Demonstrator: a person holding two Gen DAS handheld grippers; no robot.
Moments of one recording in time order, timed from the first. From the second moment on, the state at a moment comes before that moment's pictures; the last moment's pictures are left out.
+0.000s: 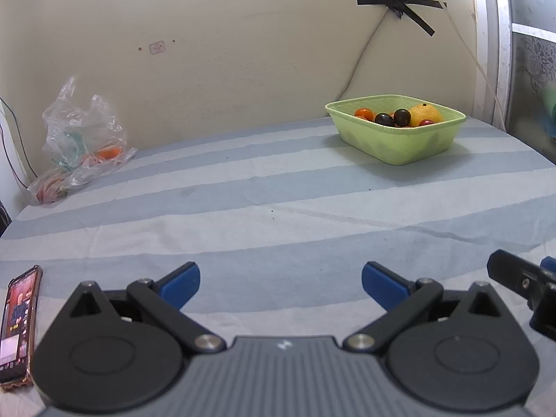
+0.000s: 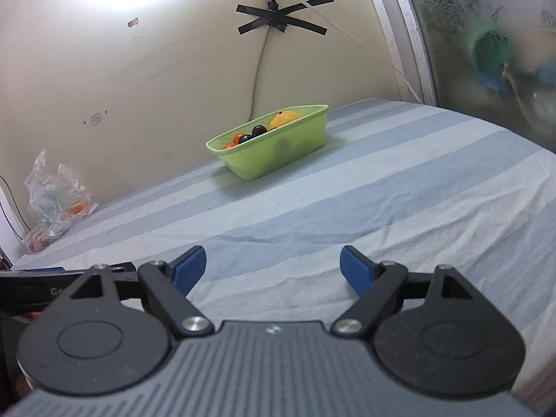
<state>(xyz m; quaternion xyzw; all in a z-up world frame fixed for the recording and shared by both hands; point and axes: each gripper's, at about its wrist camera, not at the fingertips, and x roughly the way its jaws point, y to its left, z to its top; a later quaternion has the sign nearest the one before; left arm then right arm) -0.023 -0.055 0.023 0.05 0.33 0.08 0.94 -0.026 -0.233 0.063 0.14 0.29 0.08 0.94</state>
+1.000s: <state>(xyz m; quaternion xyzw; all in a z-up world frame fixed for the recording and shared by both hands) -0.011 -0.066 0.035 0.06 0.32 0.08 0.94 -0.021 -0.242 0.079 0.15 0.28 0.08 0.95</state>
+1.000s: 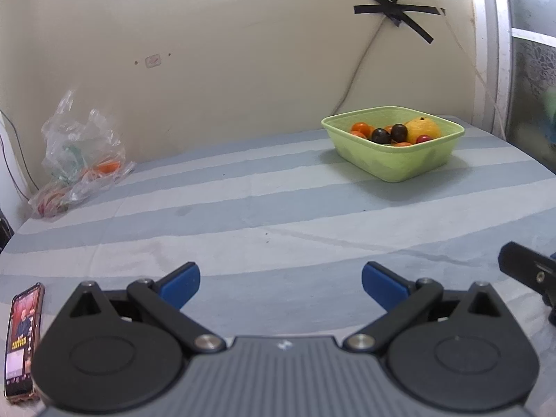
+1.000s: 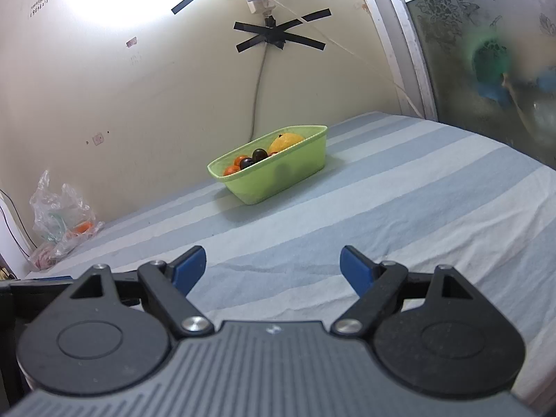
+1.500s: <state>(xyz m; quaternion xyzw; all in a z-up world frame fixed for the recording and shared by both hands) -0.017 -0.075 0.052 0.08 0.28 0.08 0.95 -0.022 -0.242 0.087 0.15 0.27 0.08 0.95</state>
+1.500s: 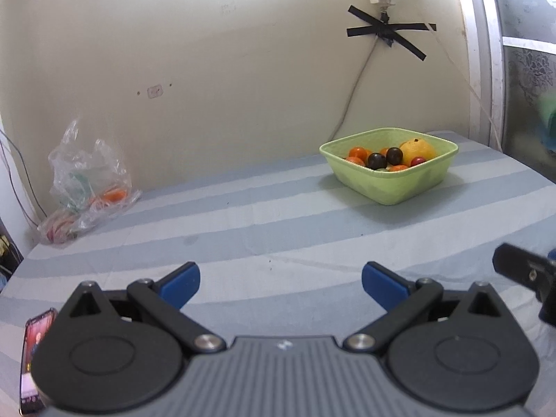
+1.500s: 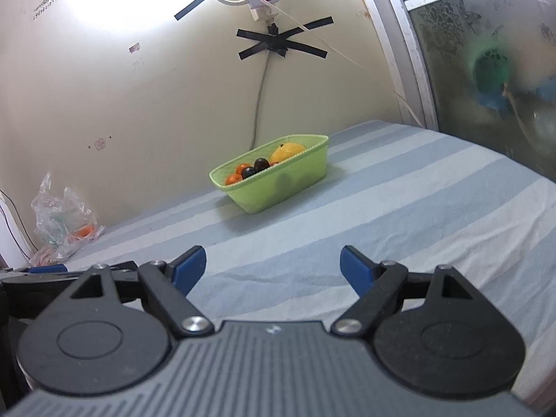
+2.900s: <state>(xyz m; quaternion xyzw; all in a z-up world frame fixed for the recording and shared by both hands) -0.006 -0.083 0.033 0.07 0.35 0.05 0.93 -0.017 -0.243 0.088 0.15 0.26 0.07 0.95</state>
